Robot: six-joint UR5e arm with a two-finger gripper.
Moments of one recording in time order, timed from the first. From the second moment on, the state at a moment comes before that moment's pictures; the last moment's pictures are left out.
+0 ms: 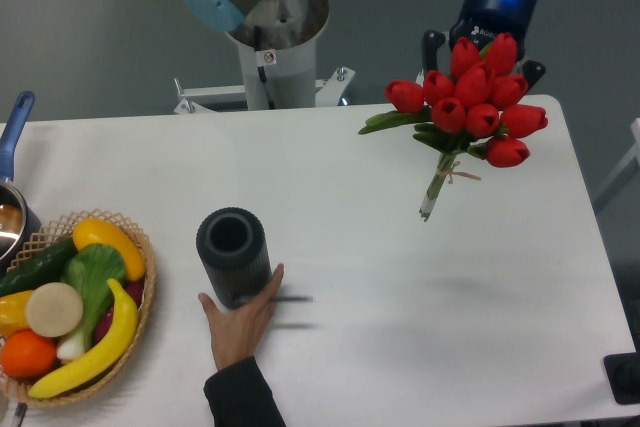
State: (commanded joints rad) arm 3.01 -1.57 -1.83 -0.89 0.48 1.01
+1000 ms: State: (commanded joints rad) arm 2.93 -1.50 -1.83 -0.90 0.99 1.01
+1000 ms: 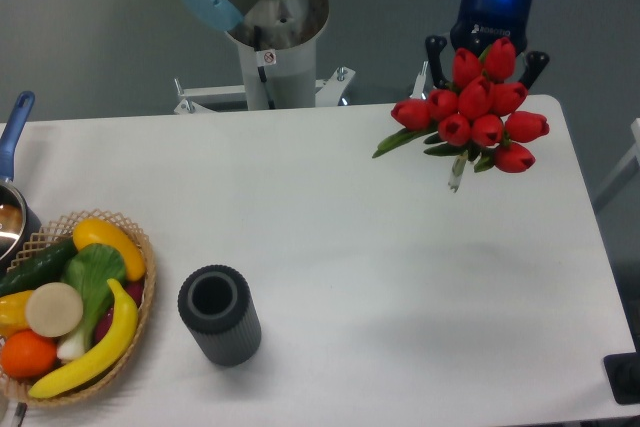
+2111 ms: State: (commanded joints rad) arm 2.54 -1.79 -1.80 -0.91 1.88 1.11
